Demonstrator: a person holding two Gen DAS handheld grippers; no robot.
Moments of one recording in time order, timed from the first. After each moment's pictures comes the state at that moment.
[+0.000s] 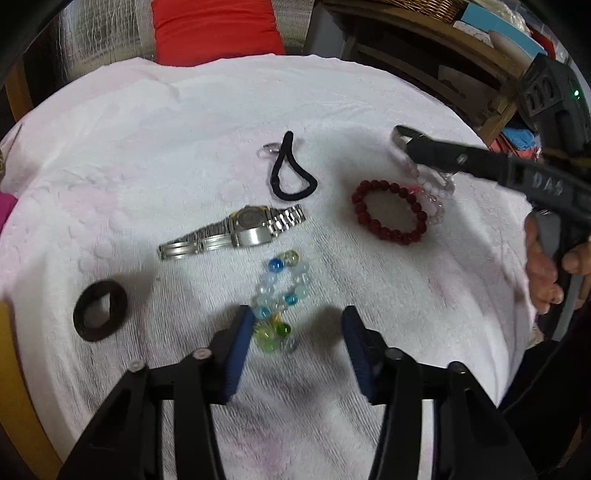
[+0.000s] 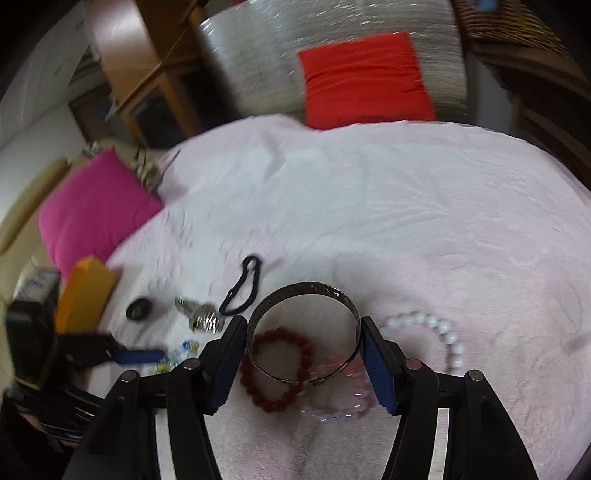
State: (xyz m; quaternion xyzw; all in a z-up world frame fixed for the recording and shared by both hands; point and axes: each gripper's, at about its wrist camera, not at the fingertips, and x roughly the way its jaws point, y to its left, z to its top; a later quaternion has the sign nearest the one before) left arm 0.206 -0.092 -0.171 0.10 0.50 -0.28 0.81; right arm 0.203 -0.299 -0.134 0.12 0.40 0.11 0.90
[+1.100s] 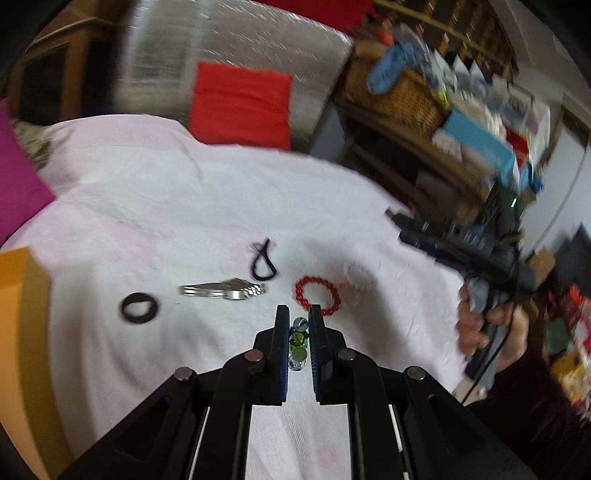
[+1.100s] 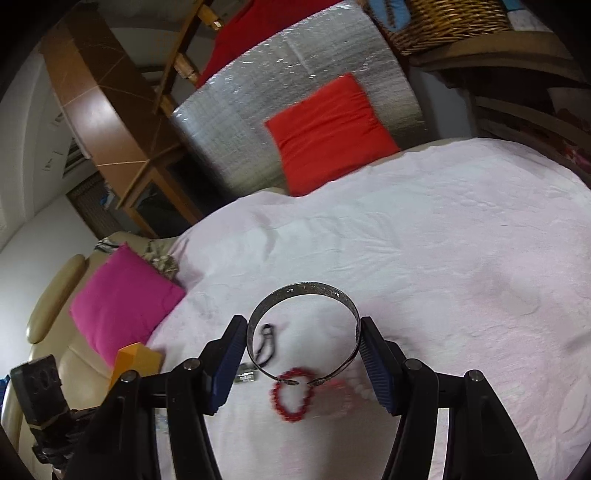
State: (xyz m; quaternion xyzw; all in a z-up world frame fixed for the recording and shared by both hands) left arm 0.132 -0.037 -0.067 -0.07 0.38 -0.28 0.88; right arm 0.158 -0.337 -0.072 0.24 0.31 0.12 0.91
